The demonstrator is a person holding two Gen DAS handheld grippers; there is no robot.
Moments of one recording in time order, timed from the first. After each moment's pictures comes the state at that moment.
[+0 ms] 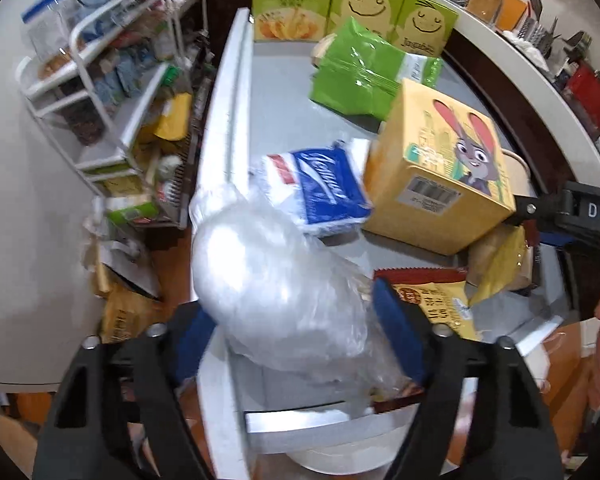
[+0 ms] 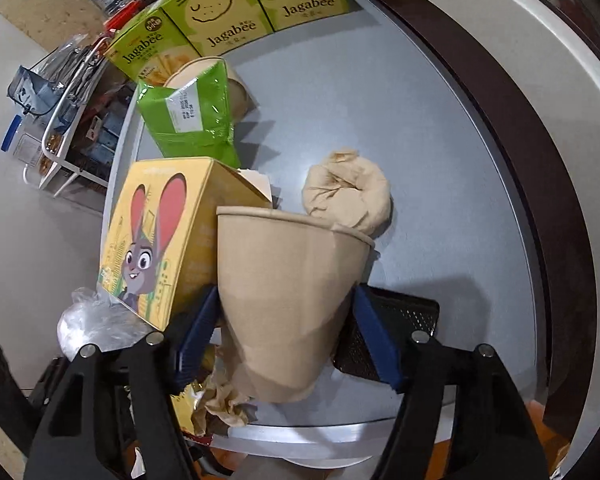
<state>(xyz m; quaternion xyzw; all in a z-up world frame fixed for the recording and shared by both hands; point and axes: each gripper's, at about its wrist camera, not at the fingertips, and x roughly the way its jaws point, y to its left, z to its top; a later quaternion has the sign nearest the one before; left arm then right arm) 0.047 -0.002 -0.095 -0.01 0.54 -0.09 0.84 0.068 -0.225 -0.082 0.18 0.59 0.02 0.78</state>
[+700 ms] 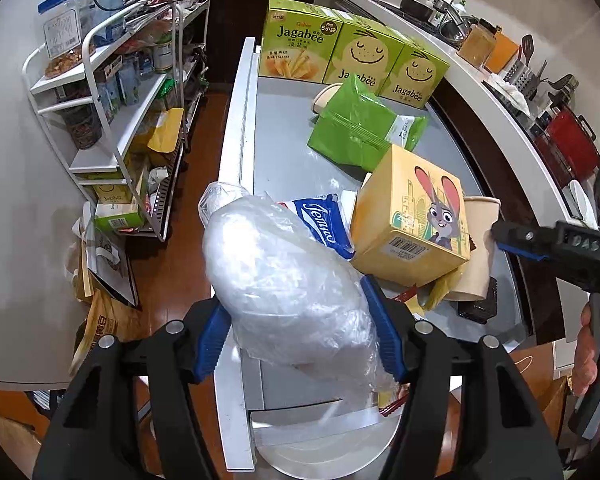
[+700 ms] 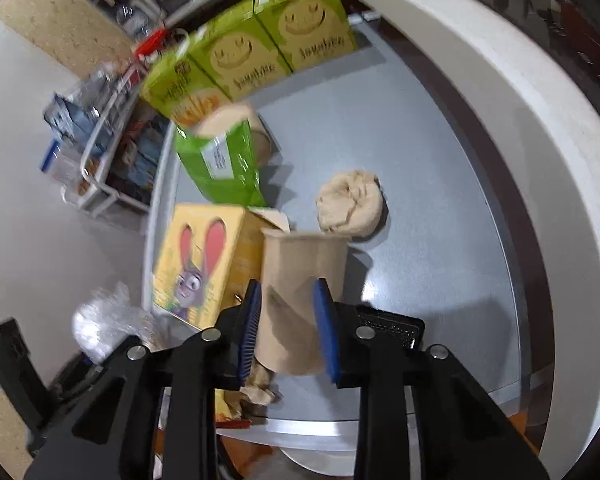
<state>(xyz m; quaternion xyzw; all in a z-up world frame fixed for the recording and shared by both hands) 0.045 0.019 -0.059 -0.06 0.50 -0.11 0.85 0.066 -0.246 -0.051 0.21 0.56 0.06 0.80</state>
